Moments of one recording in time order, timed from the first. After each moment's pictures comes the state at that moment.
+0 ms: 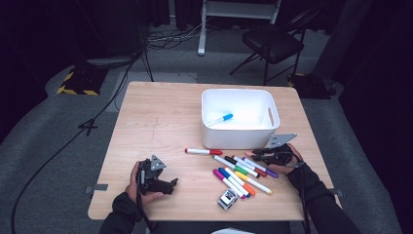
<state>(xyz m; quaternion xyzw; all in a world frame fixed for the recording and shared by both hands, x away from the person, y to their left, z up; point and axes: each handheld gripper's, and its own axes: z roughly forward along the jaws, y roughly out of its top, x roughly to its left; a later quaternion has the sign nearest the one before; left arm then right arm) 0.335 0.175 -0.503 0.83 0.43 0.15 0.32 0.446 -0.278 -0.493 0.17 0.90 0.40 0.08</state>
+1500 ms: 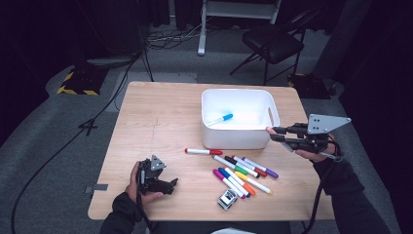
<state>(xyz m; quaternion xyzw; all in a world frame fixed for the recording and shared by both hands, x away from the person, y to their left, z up) 0.335 0.175 -0.503 0.83 0.43 0.15 0.32 0.400 -0.300 -0.334 0.07 0.83 0.53 0.17</state>
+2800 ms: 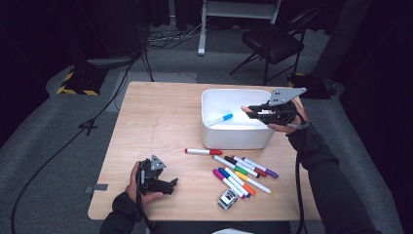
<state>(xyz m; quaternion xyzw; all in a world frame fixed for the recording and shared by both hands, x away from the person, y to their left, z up) 0.335 0.175 -0.503 0.83 0.43 0.15 0.31 0.477 -0.231 -0.327 0.10 0.87 0.44 0.18</state>
